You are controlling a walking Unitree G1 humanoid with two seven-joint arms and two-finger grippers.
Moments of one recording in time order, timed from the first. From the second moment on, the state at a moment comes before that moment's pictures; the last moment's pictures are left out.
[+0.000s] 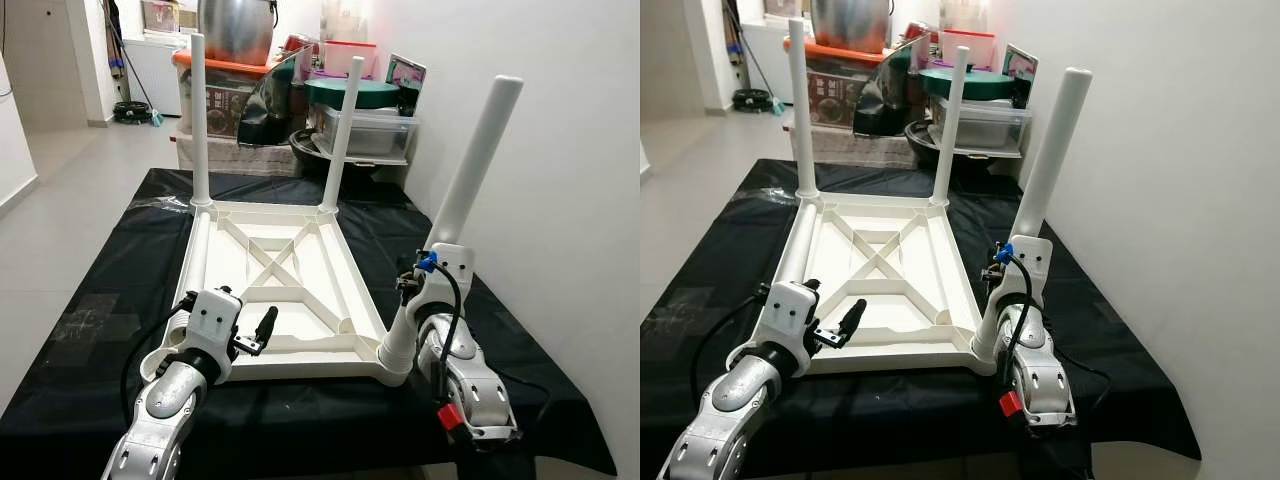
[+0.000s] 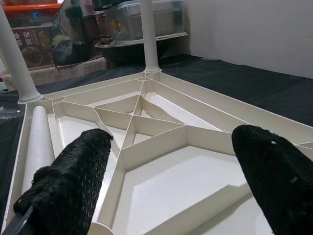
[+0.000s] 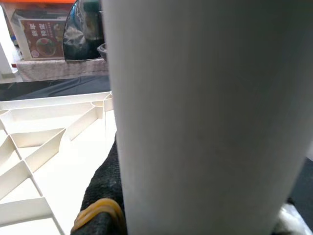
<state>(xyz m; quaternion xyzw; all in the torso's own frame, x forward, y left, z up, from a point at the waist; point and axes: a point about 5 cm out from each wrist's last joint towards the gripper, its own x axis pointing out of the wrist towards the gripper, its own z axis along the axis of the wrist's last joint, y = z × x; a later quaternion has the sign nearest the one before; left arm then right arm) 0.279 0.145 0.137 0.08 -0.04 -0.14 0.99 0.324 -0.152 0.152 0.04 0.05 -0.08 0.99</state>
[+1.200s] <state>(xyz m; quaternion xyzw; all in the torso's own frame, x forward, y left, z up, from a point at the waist) 0.282 0.146 0.138 0.08 -0.04 -0.14 0.99 0.327 -0.189 0.155 0.02 0.02 -0.28 0.96</state>
